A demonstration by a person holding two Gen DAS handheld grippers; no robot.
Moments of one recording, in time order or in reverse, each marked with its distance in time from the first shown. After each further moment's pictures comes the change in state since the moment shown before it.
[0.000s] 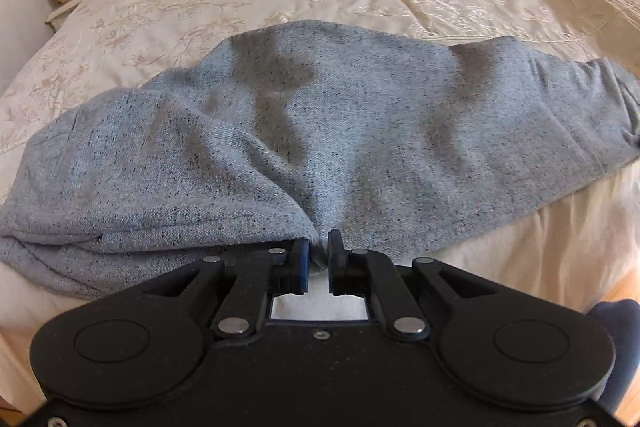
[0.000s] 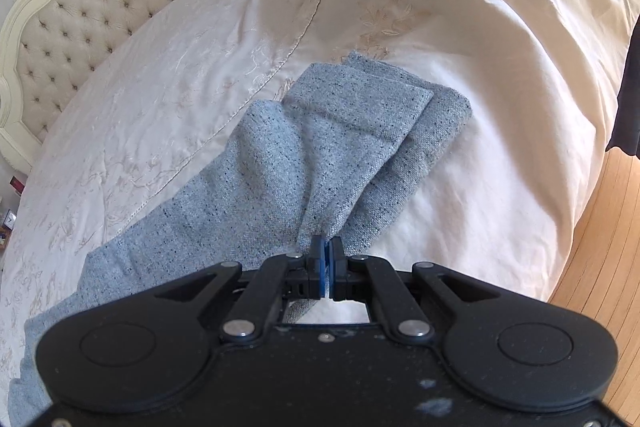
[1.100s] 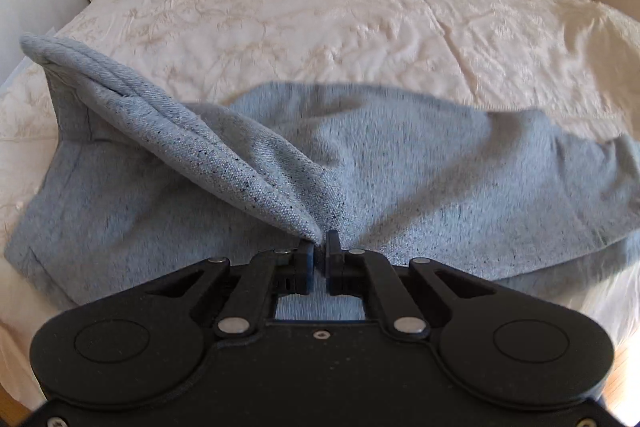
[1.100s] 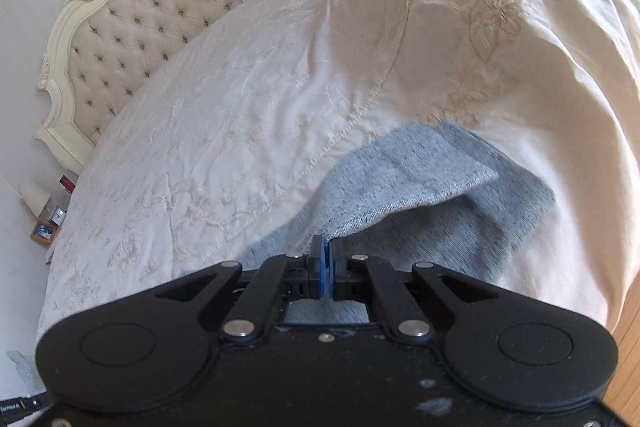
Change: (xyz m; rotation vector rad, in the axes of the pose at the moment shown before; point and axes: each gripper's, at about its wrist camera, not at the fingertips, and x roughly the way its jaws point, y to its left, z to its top) left arm 0.013 0.024 0.054 -0.172 0.037 0.055; right arm -0.012 0.028 0.051 -0.045 0.002 0.159
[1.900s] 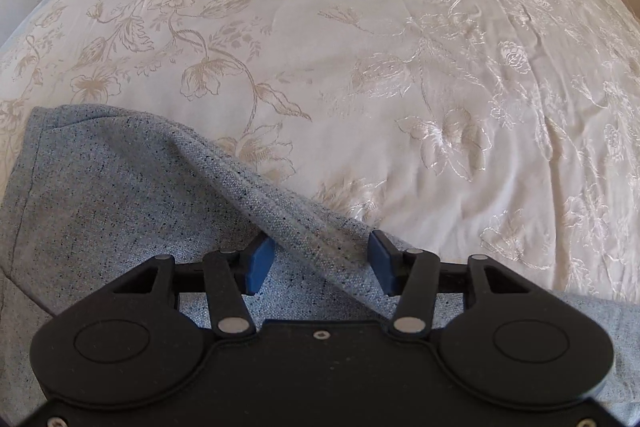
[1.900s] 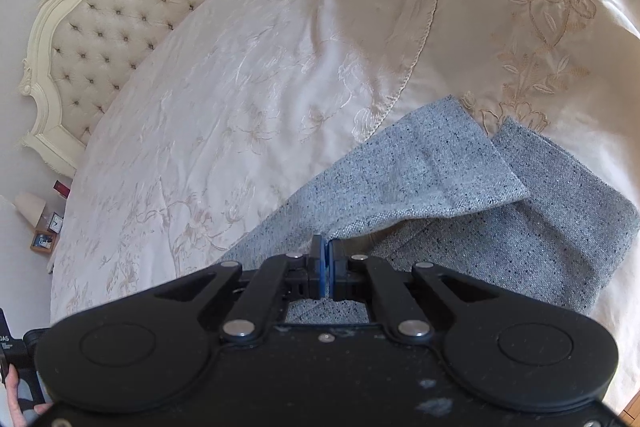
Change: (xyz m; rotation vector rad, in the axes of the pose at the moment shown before) left arm 0.150 0.009 0.189 -0.205 0.124 0.060; right arm 0.070 0.035 0.044 0.063 0.071 0.003
